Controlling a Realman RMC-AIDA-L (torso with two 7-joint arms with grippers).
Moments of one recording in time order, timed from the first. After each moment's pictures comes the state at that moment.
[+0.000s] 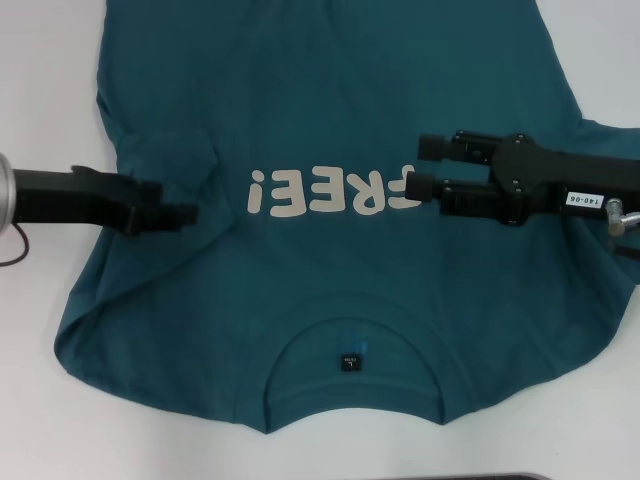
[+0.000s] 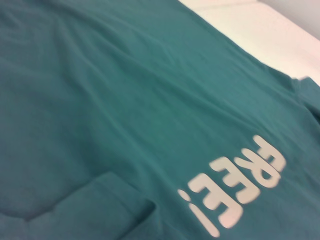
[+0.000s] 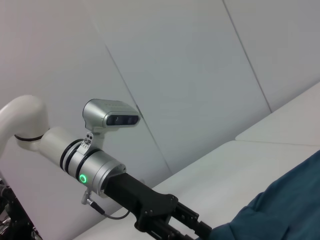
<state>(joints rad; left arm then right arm) -0.38 -2.17 -2.20 -1.18 -0.84 1.46 -2.05 0.46 2.08 2.43 0.56 -1.86 1.70 -1.71</state>
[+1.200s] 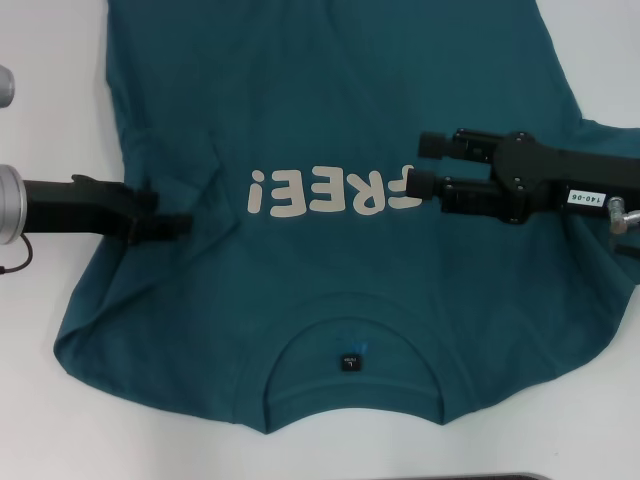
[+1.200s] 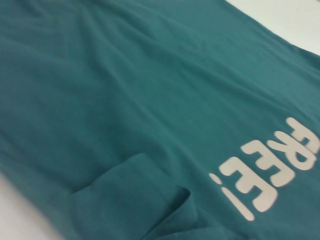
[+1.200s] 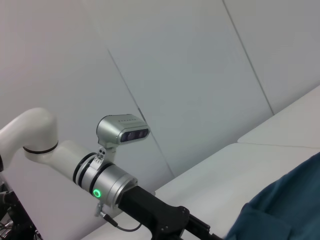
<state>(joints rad) -0.39 -2.16 -2.18 -1.09 -0.82 1.34 -1.99 0.46 2.08 2.43 0.56 -1.85 1.71 -1.70</state>
